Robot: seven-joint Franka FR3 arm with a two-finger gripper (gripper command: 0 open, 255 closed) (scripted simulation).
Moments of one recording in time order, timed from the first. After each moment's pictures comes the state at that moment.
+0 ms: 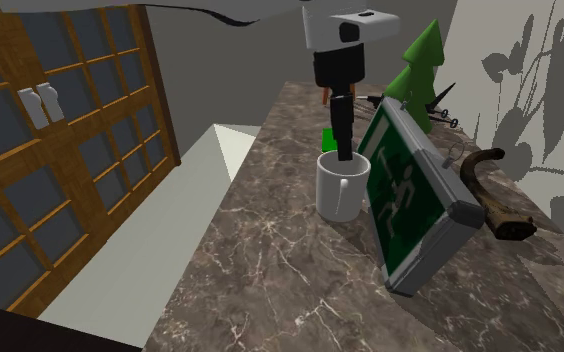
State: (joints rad) arm 0.35 0.47 0.66 -1.24 -0.49 1.68 0.96
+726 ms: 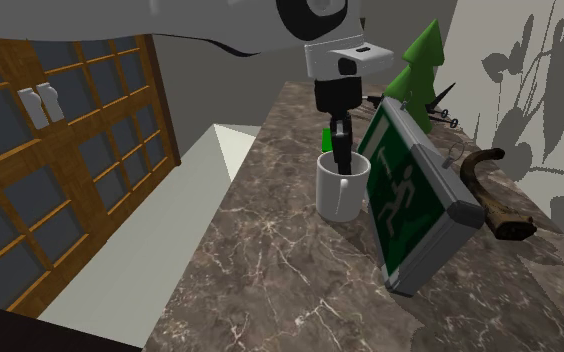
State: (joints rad) arm 0.35 0.50 0.65 -1.31 -0.51 1.76 1.00
